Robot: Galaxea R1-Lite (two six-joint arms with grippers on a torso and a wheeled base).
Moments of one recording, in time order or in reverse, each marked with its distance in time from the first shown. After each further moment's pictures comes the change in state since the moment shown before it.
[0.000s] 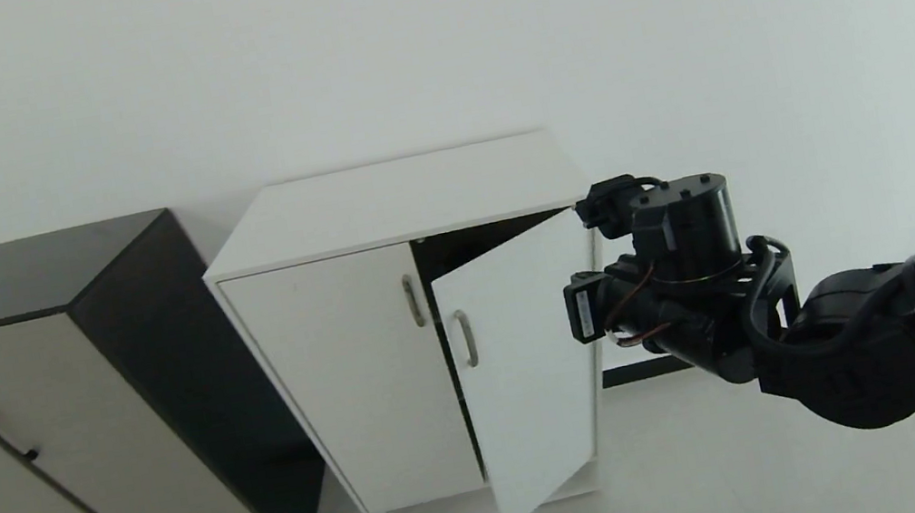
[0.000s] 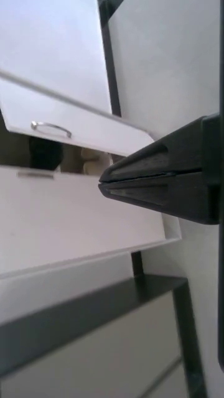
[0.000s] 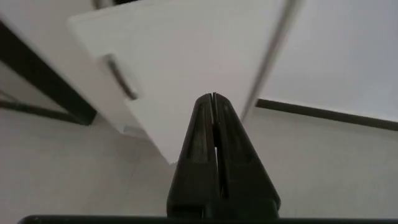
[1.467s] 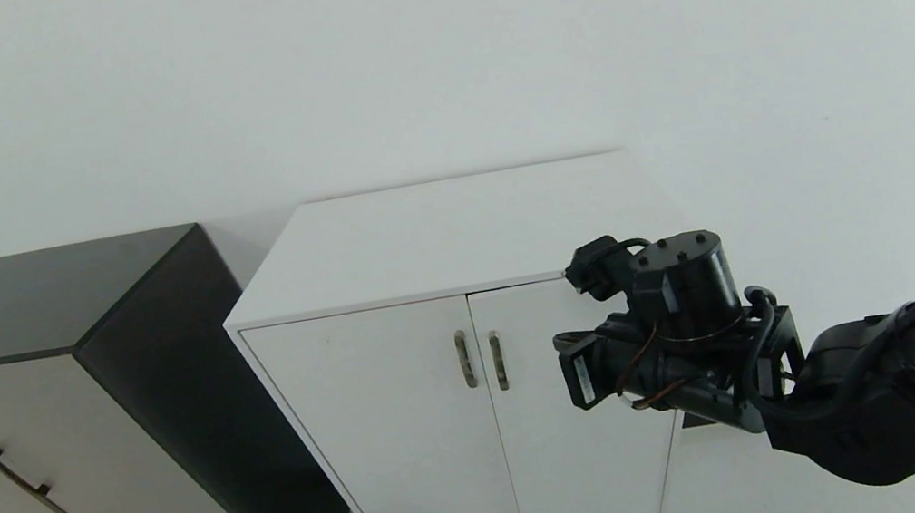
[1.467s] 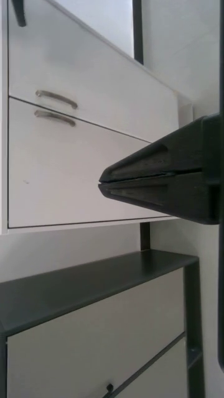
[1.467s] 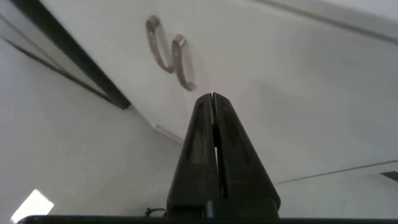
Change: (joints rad) left arm 0.001 0.000 0.000 0.000 0.000 0.000; right arm 0.027 0.021 0.138 -0.083 0.206 -0.011
